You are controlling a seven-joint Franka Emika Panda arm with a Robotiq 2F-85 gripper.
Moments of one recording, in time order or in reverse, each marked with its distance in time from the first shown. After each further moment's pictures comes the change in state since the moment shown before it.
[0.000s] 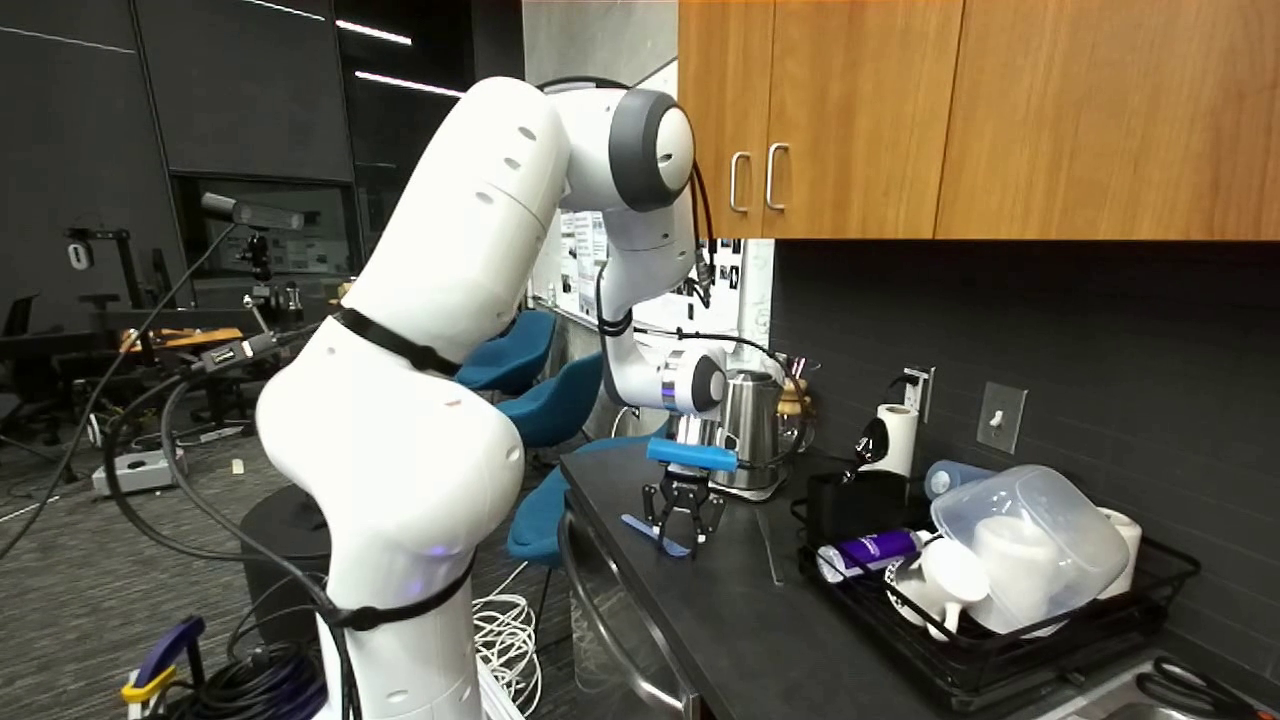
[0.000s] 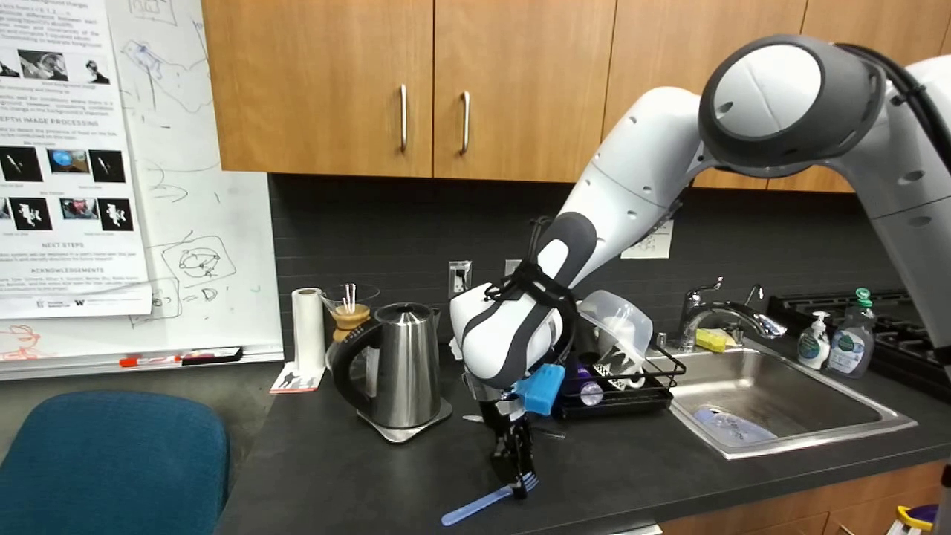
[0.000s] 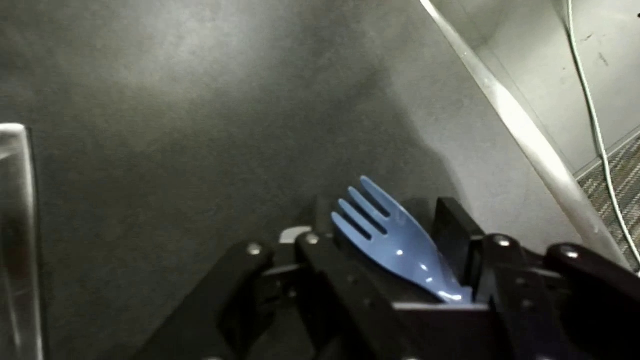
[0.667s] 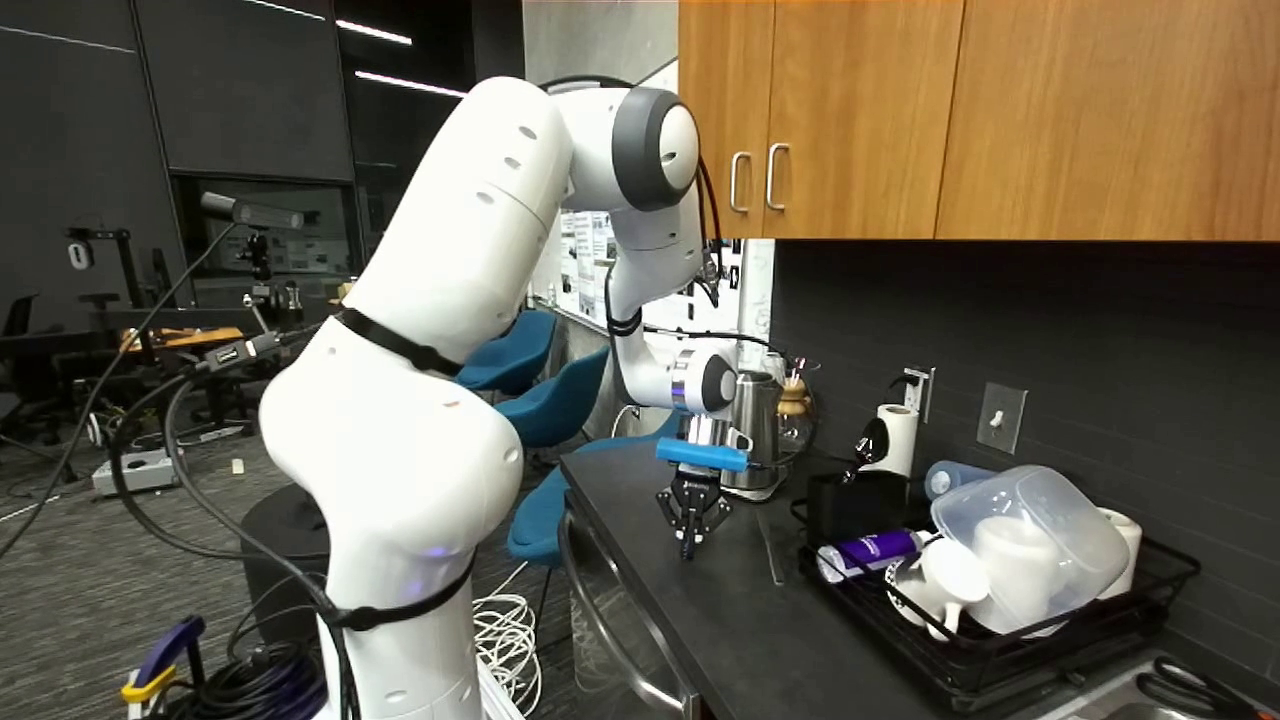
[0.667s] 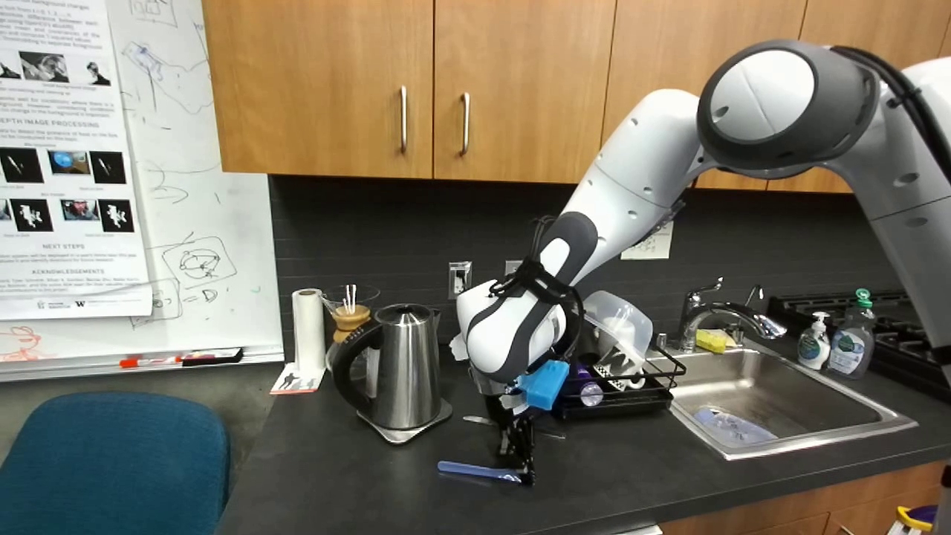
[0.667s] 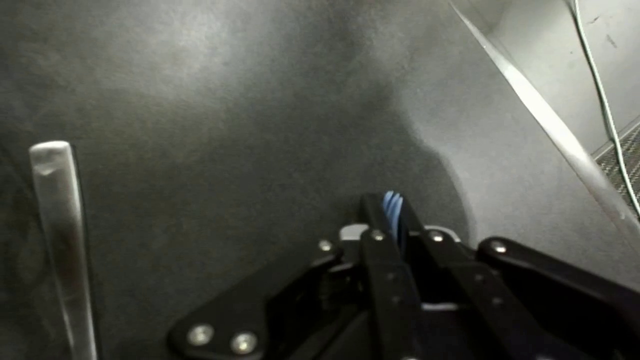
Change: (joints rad) arm -0.018 0.000 -0.013 0.010 0.001 0.001 0.018
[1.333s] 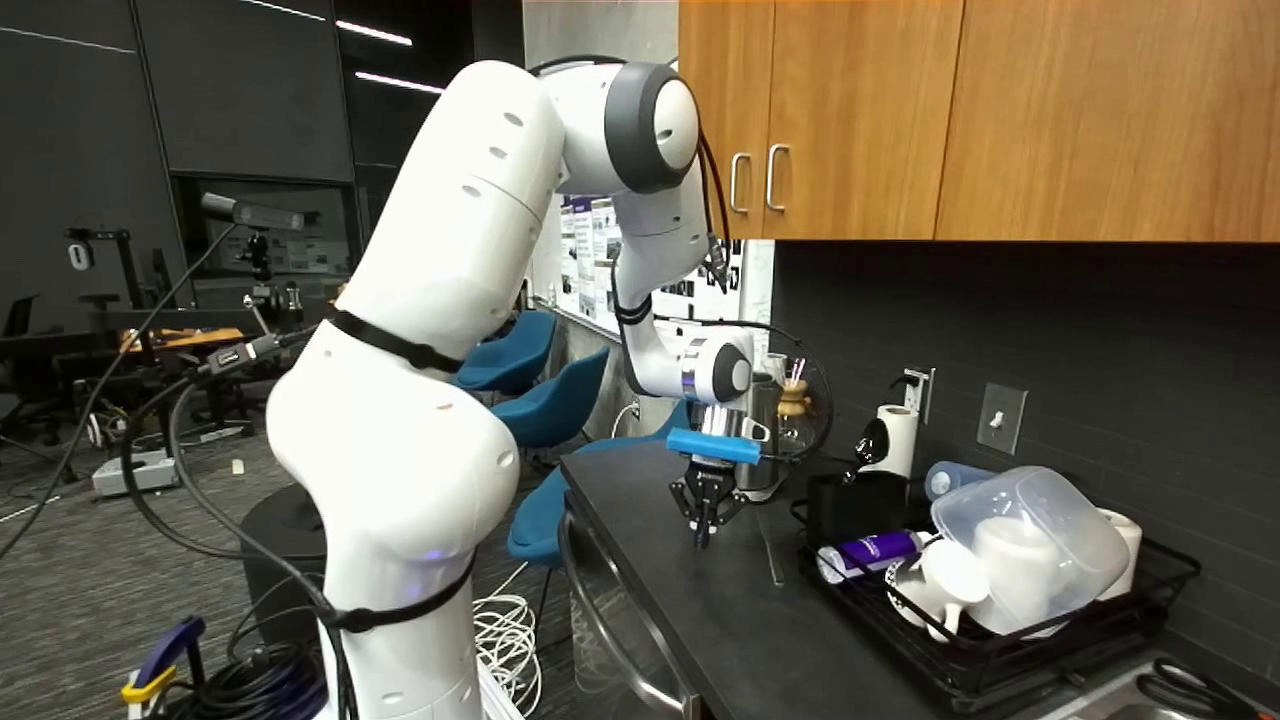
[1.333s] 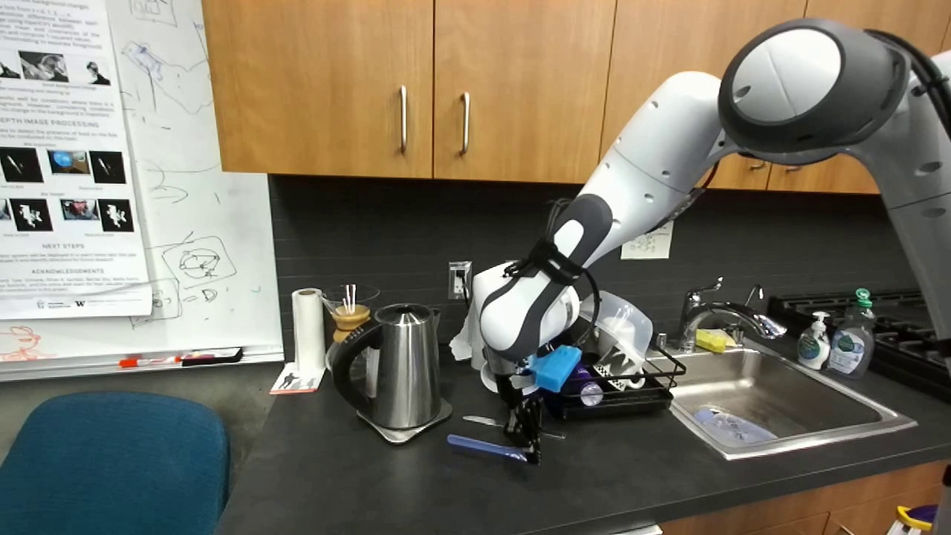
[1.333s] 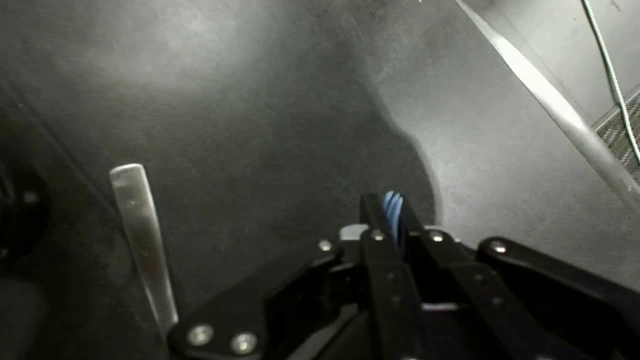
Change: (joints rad) arm -0.050 -0.072 -0.002 -0.041 0.023 0.021 0.004
